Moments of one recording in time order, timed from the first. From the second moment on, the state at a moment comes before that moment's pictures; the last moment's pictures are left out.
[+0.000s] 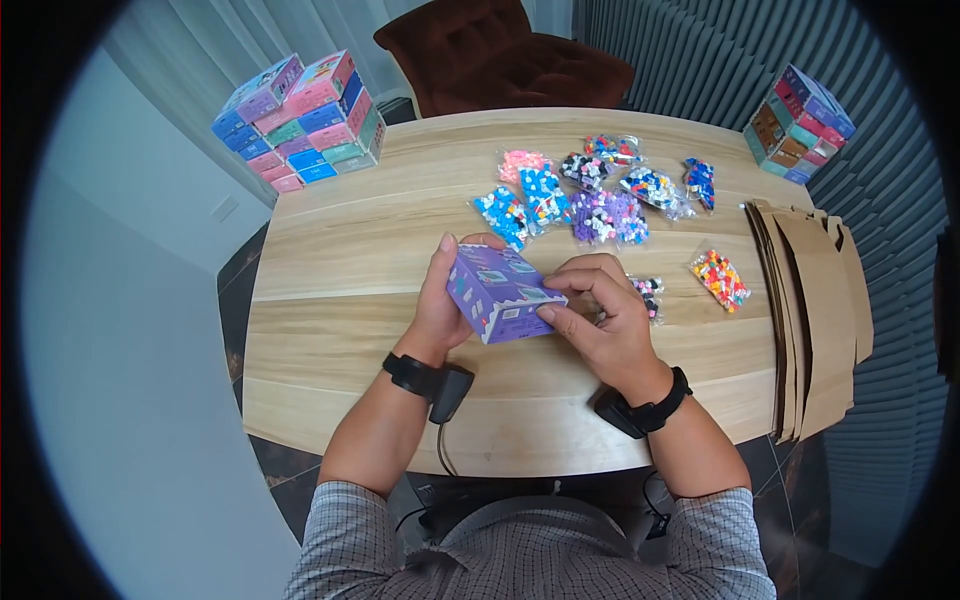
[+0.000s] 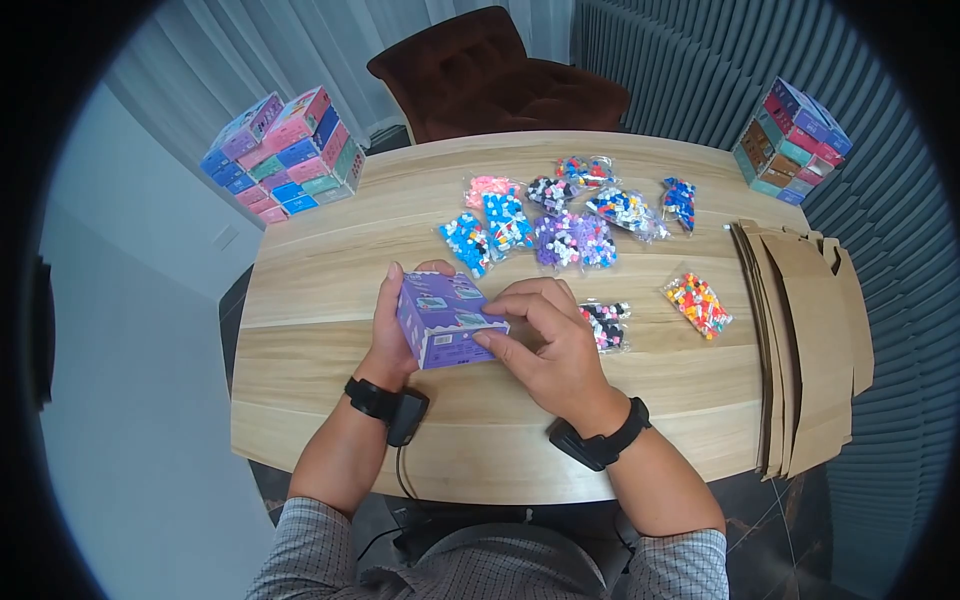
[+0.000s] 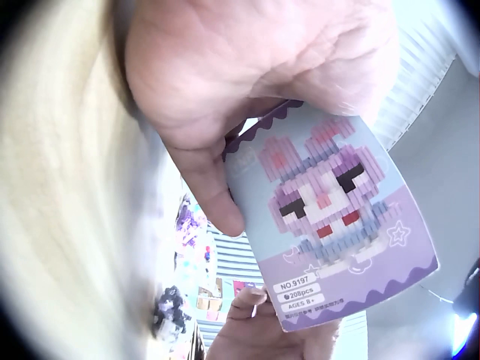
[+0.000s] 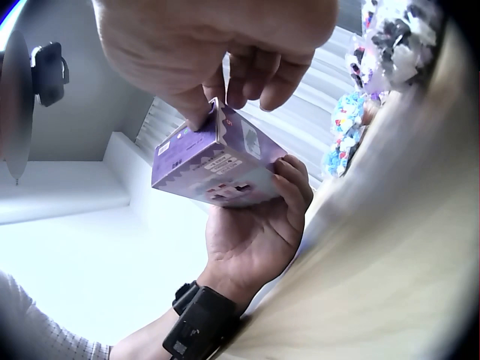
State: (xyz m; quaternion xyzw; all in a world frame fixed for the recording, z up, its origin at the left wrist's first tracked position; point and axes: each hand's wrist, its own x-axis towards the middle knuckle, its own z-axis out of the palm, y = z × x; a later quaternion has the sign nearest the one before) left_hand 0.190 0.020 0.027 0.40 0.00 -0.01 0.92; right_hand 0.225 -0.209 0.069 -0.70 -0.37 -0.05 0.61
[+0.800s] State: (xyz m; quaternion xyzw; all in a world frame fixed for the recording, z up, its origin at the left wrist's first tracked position) left_hand 0.185 0.018 0.023 0.40 0.03 0.03 0.92; right_hand 0.225 -0.208 0.072 -0.72 -0.45 -0.17 0.51
